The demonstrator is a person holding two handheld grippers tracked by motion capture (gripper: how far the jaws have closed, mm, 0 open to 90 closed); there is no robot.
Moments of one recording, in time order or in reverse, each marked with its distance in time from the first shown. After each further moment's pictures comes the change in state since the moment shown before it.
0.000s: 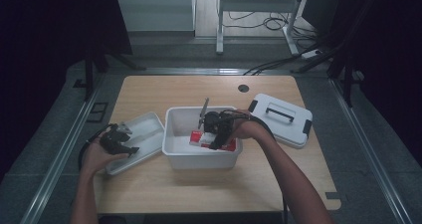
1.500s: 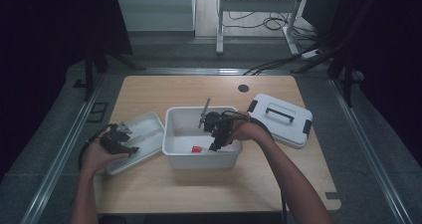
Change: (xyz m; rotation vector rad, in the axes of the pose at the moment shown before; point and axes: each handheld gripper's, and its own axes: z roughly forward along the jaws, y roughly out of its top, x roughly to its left) left arm 0.001 -0.001 0.002 -0.009 -0.002 -0.008; right arm -0.003 -0.004 0.006 -0.008 0.005 0.081
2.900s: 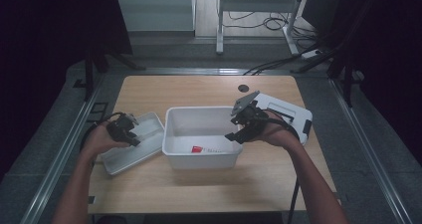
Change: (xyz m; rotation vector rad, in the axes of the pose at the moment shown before) left arm 0.024 0.041 0.010 0.188 -0.145 0.093; right arm 0.016 -0.074 -0.069 -0.357 -0.181 0.154
